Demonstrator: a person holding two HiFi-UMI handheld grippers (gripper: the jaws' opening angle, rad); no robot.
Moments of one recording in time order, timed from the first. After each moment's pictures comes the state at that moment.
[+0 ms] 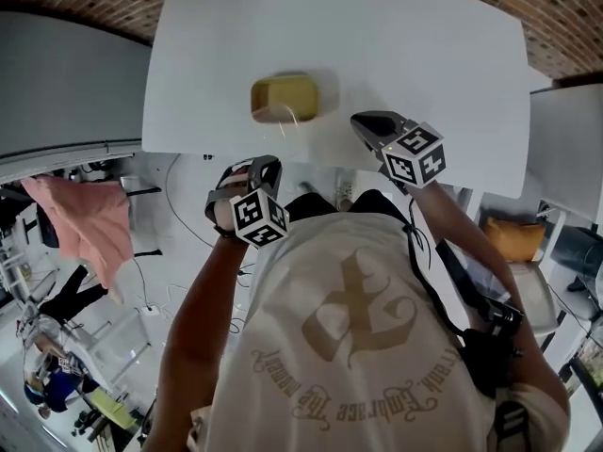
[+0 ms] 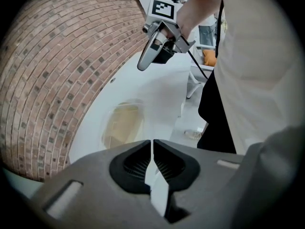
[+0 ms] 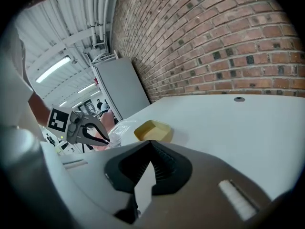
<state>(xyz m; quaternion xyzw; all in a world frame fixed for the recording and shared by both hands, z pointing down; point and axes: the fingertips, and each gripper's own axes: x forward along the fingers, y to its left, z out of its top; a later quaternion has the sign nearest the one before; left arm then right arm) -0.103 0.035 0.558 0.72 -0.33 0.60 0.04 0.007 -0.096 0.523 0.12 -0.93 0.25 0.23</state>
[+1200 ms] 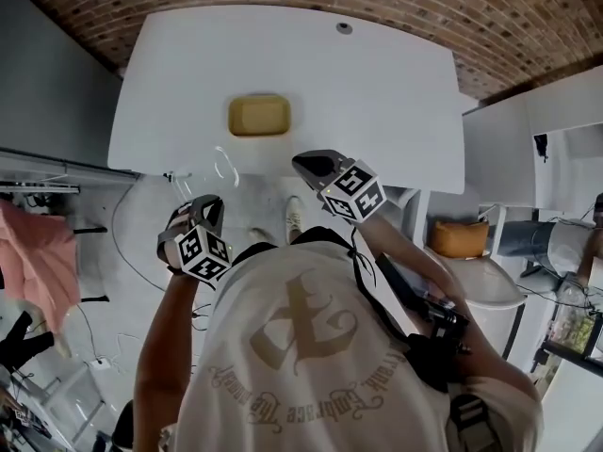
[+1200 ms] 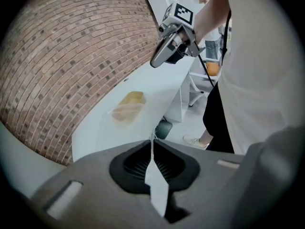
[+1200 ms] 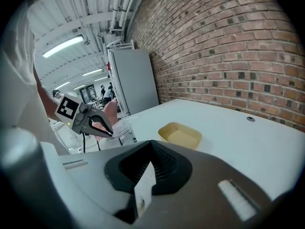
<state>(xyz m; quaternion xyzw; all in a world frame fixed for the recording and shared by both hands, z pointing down) -0.170 0.135 0.540 0.75 -0.40 0.53 0.05 -0.048 0.017 0.483 0.11 -0.95 0.14 0.26</state>
